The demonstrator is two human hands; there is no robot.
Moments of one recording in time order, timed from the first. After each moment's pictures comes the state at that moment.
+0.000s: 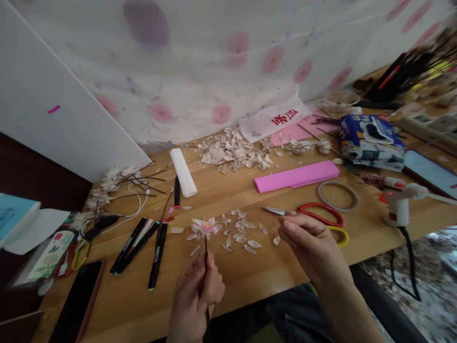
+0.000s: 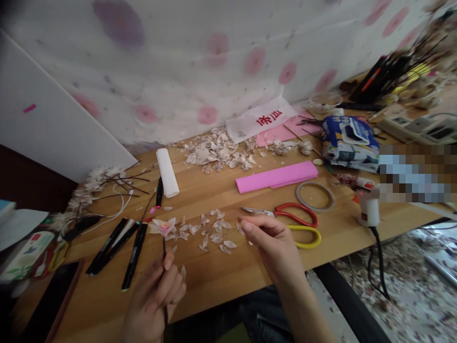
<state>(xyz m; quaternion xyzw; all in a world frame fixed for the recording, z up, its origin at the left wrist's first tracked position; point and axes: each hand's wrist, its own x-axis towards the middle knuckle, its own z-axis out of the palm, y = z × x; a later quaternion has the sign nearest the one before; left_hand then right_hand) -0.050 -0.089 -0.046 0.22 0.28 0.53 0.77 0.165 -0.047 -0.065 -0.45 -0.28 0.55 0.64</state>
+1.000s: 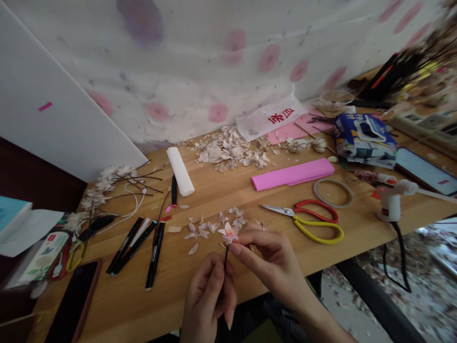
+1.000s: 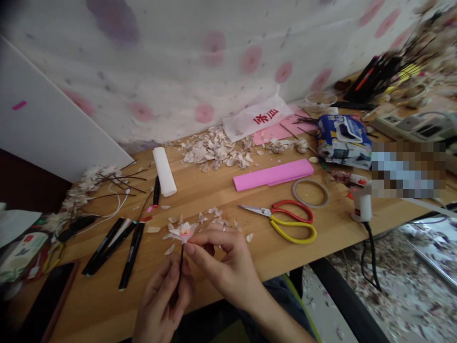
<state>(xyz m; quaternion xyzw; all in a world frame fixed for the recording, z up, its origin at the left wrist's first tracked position) -0.035 -0.106 -0.053 0.28 0.41 0.50 0.71 0.113 -0.057 -0.029 -0.41 -0.51 0.53 0.54</state>
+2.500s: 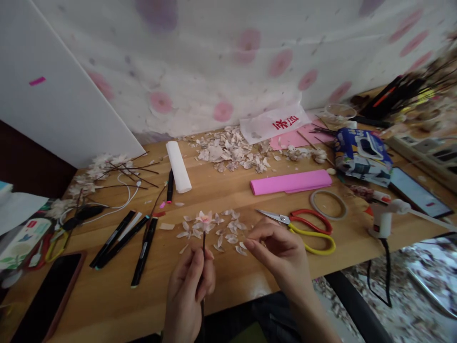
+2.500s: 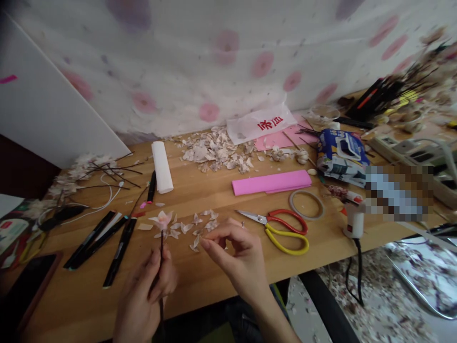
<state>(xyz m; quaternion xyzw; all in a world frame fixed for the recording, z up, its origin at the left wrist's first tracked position) -0.029 -0.085 -0.037 0.24 0.51 0.55 0.61 0.135 -0.049 -0.044 -0.43 -0.52 0.44 0.59</state>
